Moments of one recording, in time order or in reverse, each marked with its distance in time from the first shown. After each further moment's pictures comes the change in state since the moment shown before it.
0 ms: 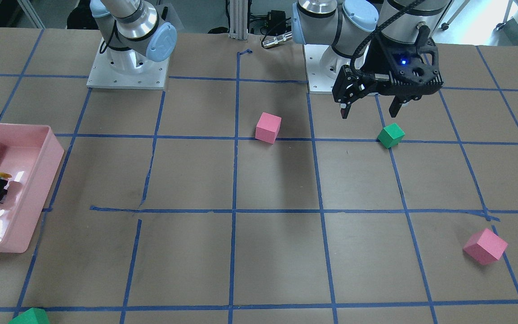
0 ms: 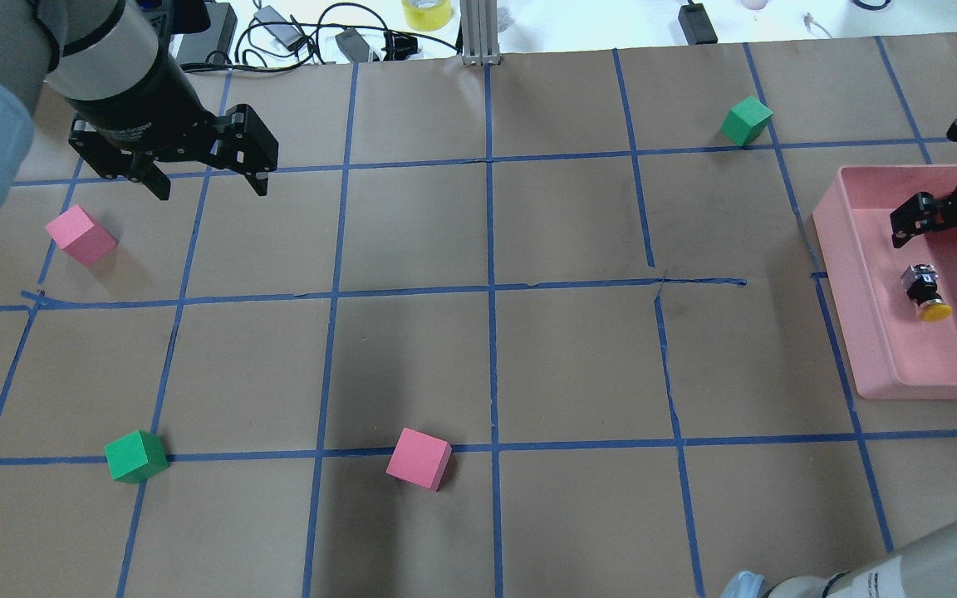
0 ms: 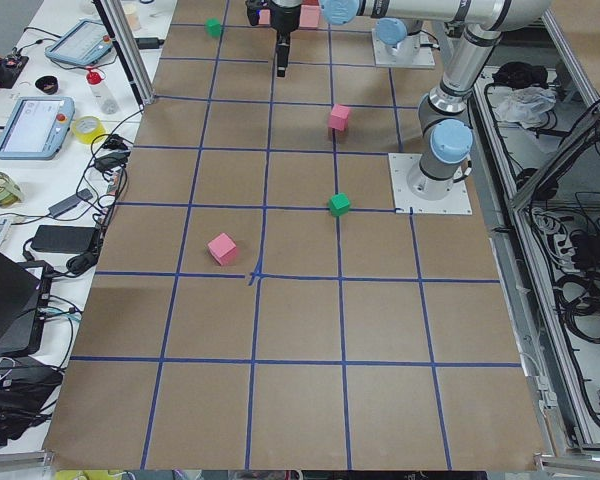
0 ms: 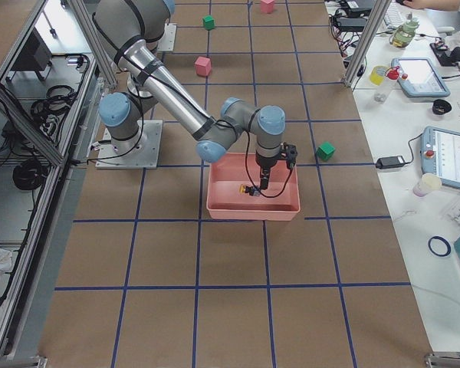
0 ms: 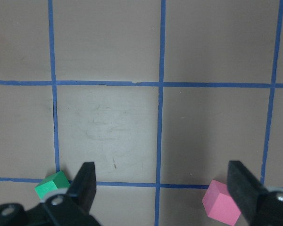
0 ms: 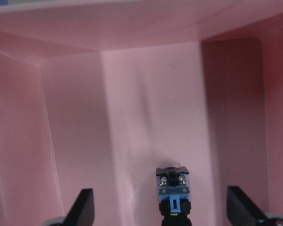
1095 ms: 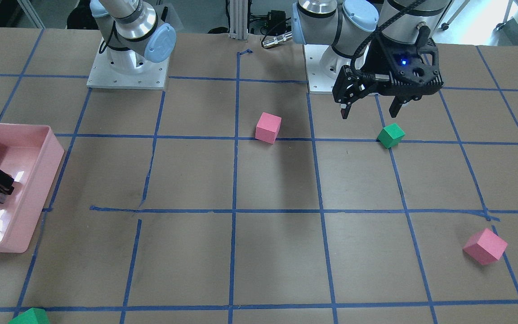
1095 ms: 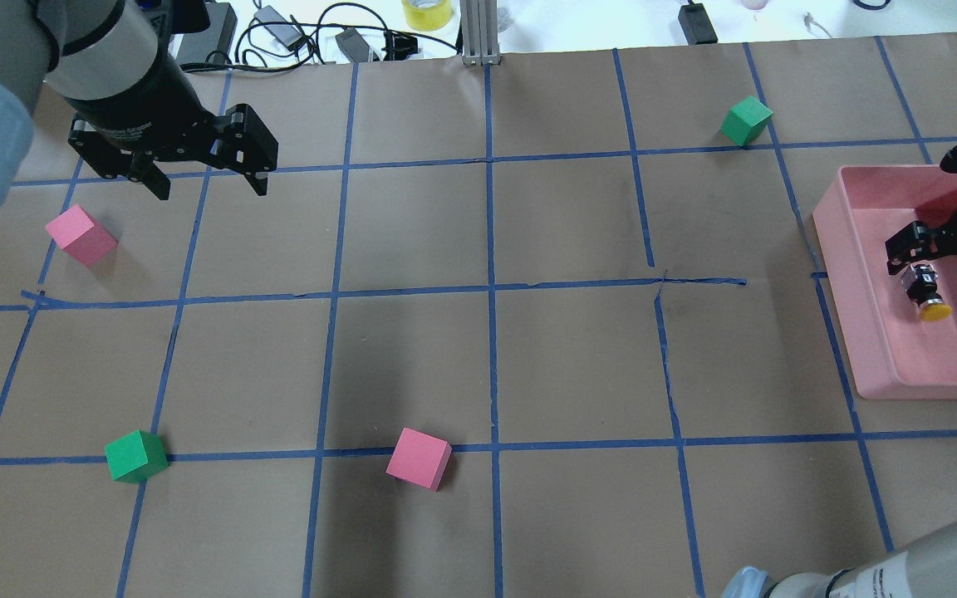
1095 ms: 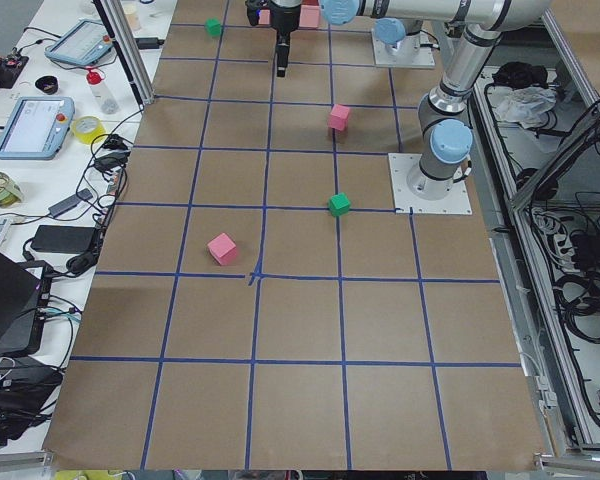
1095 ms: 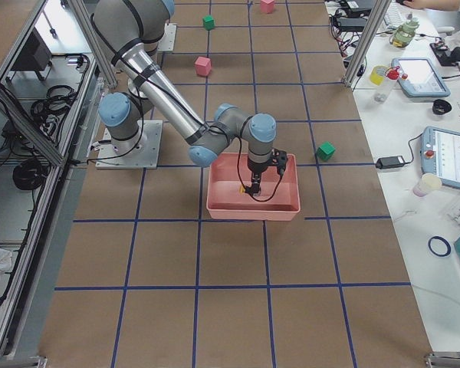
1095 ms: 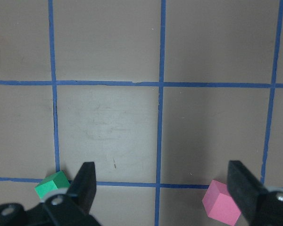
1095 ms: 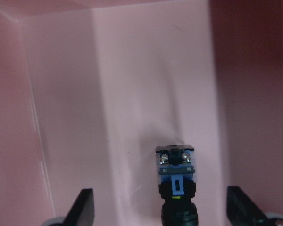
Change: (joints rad) left arm 0.001 0.000 0.000 0.000 0.000 0.000; right arm -0.024 -0.002 0.060 -0.022 -0.003 -0.030
